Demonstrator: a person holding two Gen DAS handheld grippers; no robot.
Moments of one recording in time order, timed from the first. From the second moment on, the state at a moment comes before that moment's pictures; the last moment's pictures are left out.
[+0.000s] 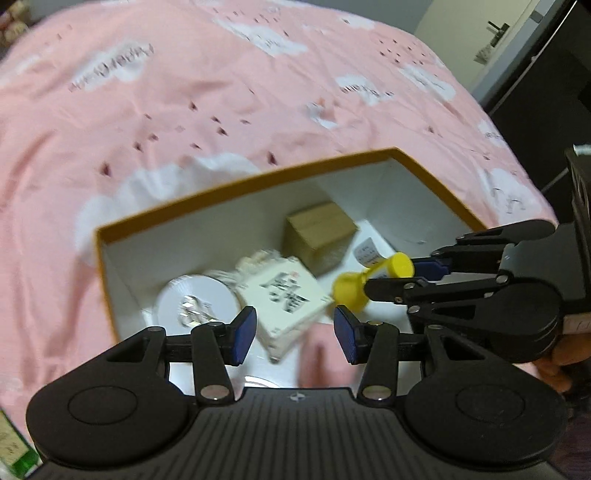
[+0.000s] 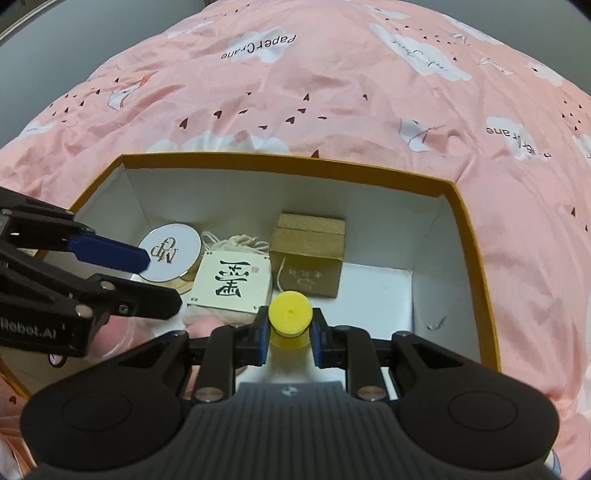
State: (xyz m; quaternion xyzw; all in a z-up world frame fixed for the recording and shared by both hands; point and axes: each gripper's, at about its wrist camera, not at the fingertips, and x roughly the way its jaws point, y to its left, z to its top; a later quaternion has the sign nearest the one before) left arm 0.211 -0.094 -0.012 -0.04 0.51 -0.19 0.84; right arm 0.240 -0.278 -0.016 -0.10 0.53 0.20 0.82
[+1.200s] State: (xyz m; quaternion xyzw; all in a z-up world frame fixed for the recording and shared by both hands) left arm 0.161 -0.082 0.017 -0.07 0.41 -0.18 0.89; right arm 0.193 -0.254 0.020 -0.16 0.47 0.19 0.85
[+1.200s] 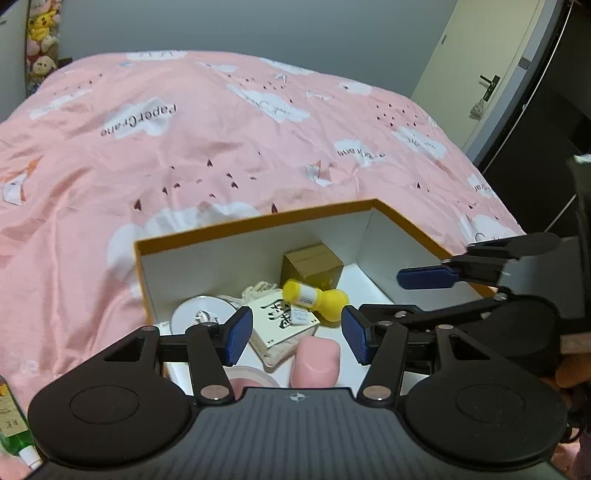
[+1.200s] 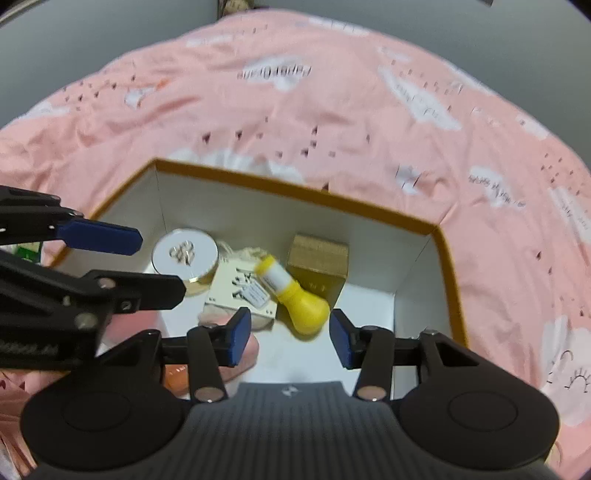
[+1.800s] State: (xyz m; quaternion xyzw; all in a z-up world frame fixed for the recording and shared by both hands) left arm 0.081 -0.033 0.061 -0.07 0.33 -0.18 0.92; right arm 0.105 -0.206 0.052 -0.12 0.35 0.24 0.90
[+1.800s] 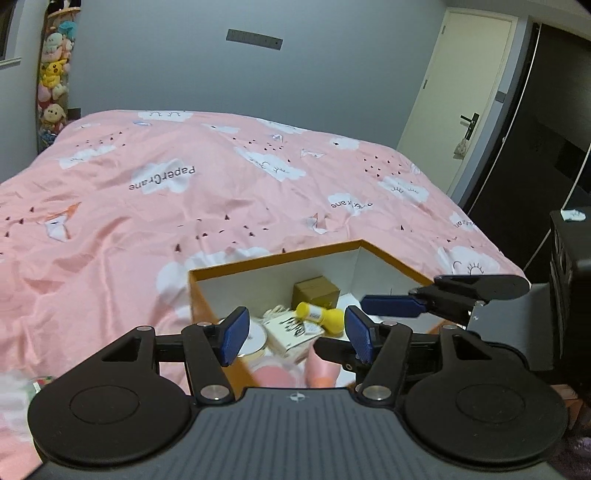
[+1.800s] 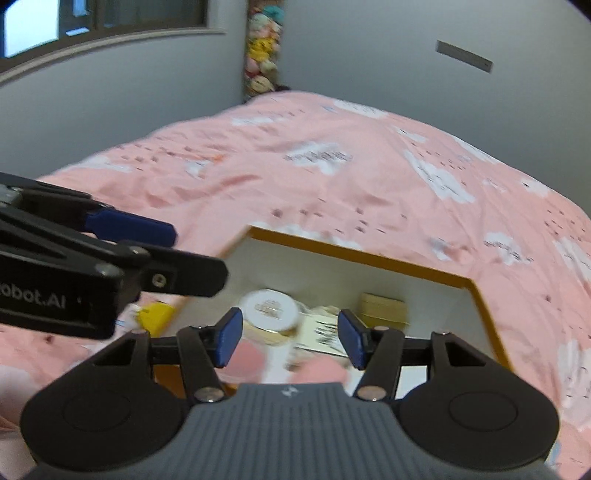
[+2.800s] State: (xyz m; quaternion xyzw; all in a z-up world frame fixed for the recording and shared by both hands) left arm 0.014 0.075 -0.029 -0.13 0.50 -0.08 0.85; right arm 0.030 -0.089 -0.006 -0.20 0.41 0.41 0.79
